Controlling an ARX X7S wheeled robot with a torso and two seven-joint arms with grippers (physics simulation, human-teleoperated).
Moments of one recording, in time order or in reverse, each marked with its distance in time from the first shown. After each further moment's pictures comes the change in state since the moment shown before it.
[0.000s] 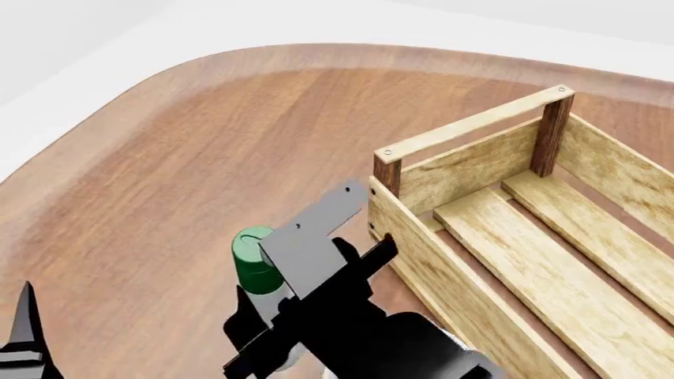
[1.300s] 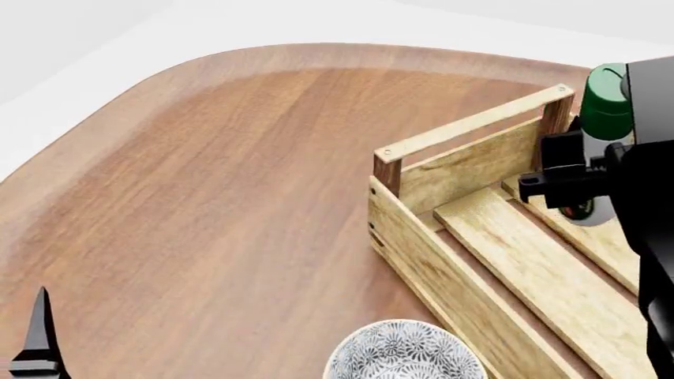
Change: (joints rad) left arm 0.007 -0.026 0.052 0.020 0.010 0.000 -0.024; right arm 0.148 0.310 0.429 0.050 -0.007 0.123 0.208
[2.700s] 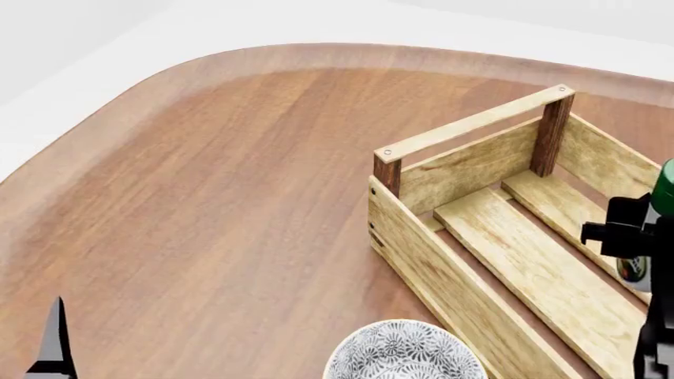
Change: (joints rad) left arm 0.018 -0.026 0.046 0.002 0.006 0.029 -0.010; right arm 0.105 -0.138 0.023 1.040 -0.172 -0.743 0.001
